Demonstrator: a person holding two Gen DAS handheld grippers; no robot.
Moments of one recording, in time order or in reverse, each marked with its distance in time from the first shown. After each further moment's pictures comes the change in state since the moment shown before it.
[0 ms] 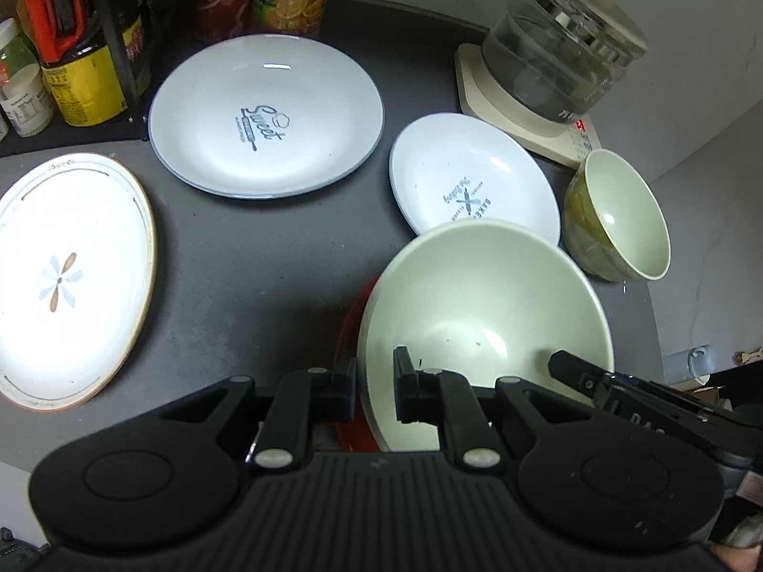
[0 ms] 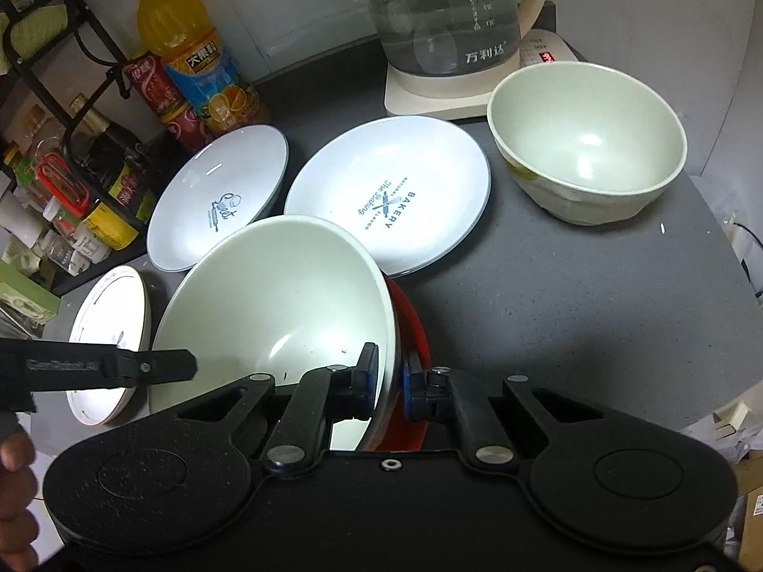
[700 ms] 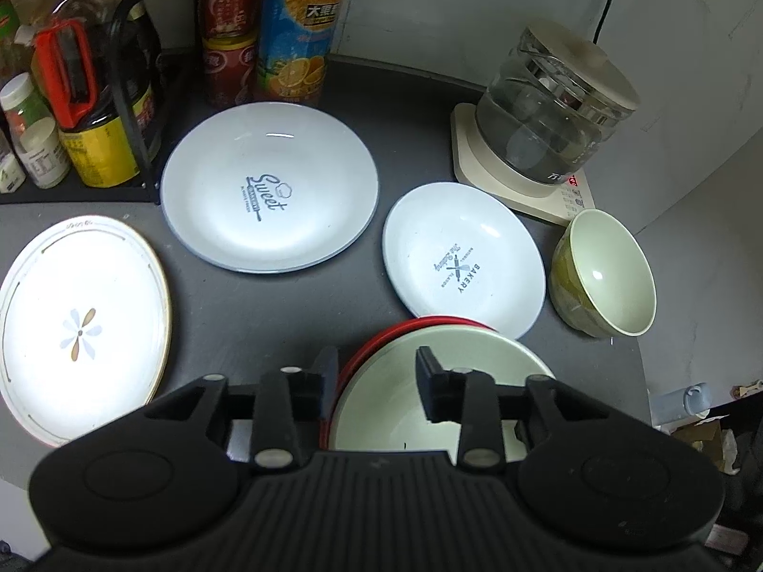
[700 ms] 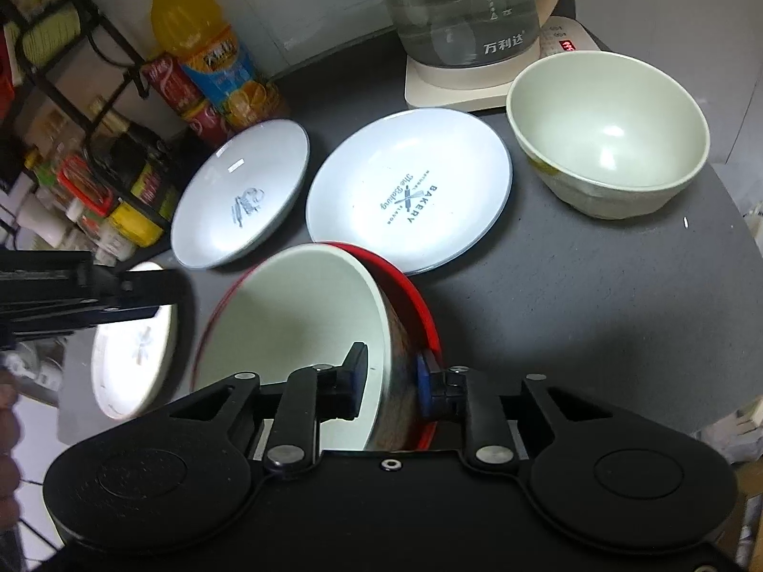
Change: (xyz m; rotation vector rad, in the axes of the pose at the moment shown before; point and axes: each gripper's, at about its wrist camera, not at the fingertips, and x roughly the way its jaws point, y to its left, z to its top) left arm -0.024 -0.014 0.026 -0.004 -0.099 0.016; right arm -0.005 -0.007 0.003 0.016 0.022 0.094
